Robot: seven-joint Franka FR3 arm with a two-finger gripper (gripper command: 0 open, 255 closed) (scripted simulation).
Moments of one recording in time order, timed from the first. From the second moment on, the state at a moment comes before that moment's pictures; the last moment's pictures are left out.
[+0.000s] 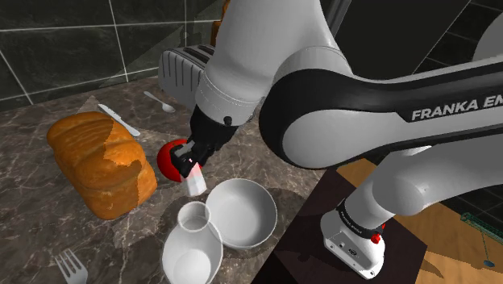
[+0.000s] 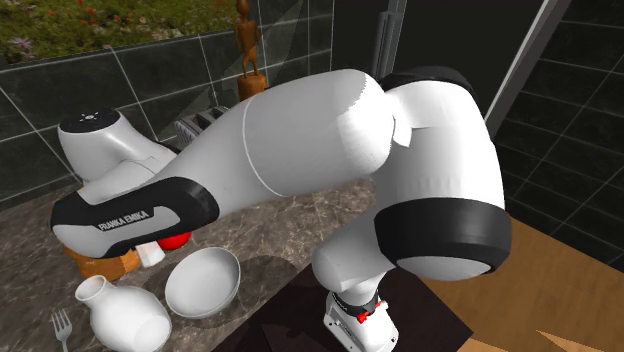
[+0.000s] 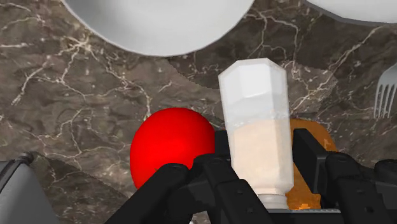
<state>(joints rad) 0.06 -0.46 0.84 -2.39 0.39 2.31 0.42</state>
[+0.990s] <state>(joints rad) -0.01 -0.32 0.98 -2.50 0.34 2.56 0.47</state>
